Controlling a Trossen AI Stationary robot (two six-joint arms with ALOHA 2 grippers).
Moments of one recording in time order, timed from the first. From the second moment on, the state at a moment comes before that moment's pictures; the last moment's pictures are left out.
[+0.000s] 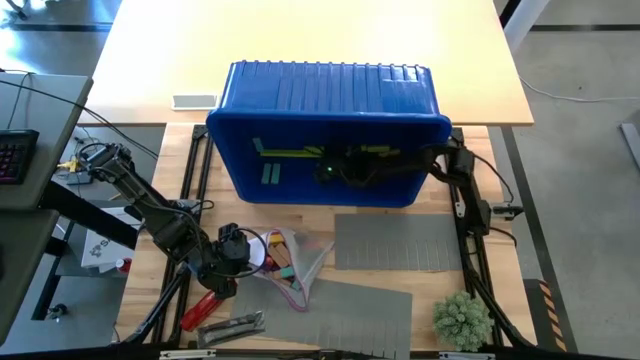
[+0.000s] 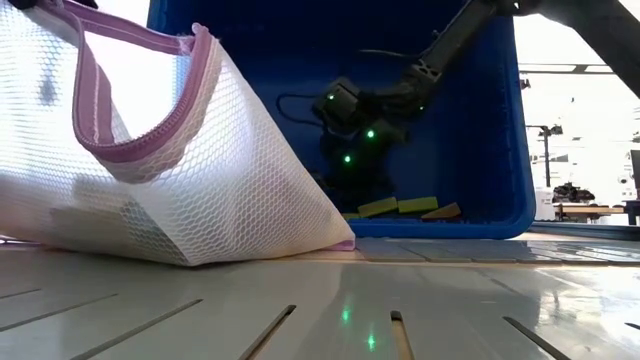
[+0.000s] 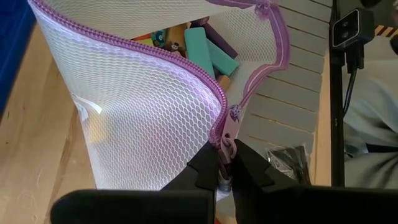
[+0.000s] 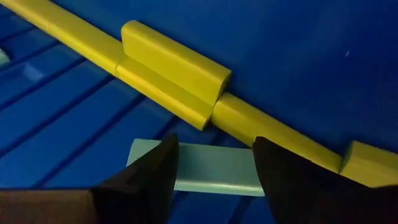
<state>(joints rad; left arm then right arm) -0.74 1.22 1.03 -0.87 -0.34 -0.81 -0.29 2.11 1.25 0.04 0.54 0.43</state>
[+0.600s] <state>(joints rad) -0.74 1.22 1.03 -0.87 -0.33 -0.81 -0.18 1.93 1.41 -0.41 0.18 0.08</state>
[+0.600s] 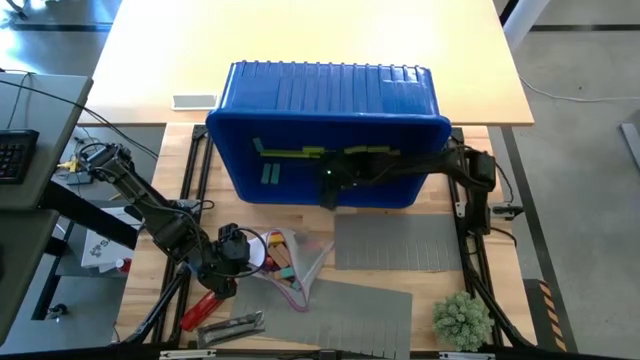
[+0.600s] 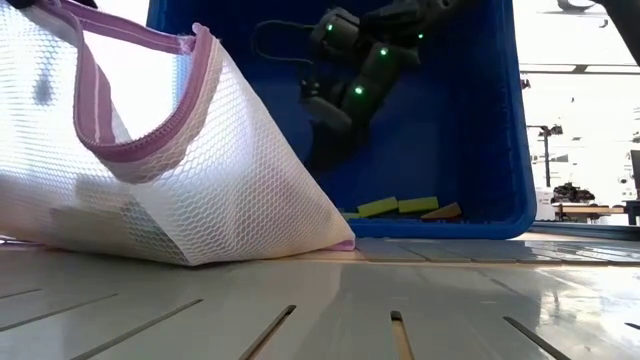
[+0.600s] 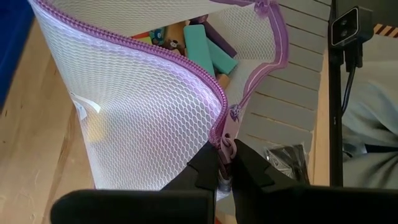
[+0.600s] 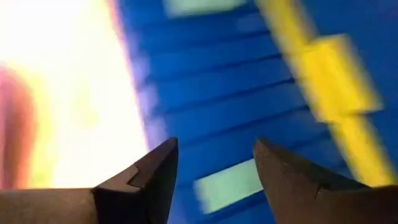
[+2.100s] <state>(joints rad) -0.74 1.22 1.03 -0.87 -0.35 -0.81 -0.15 2.06 1.40 -0.40 0.31 0.38</state>
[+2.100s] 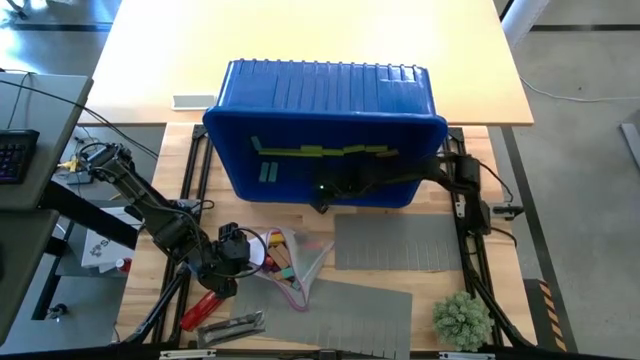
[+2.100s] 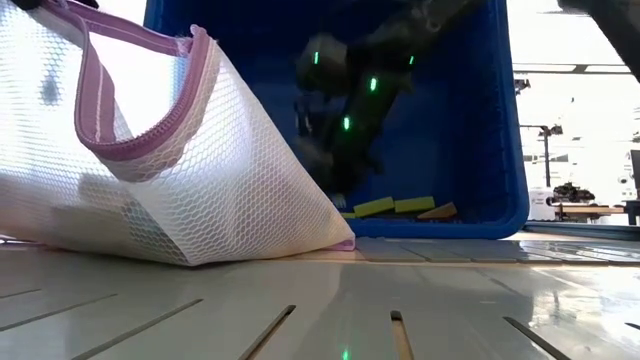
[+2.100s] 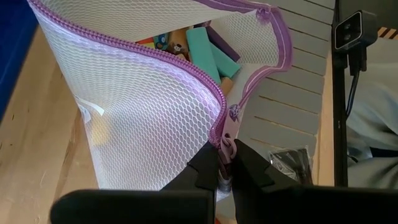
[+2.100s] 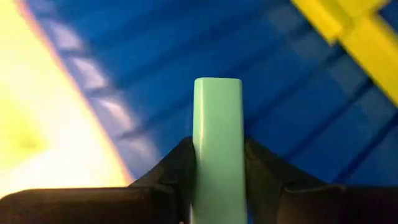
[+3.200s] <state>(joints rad) -0.74 1.22 1.03 -0.86 -0.39 -0.81 0.40 2.07 1.43 0.56 0.41 0.07</state>
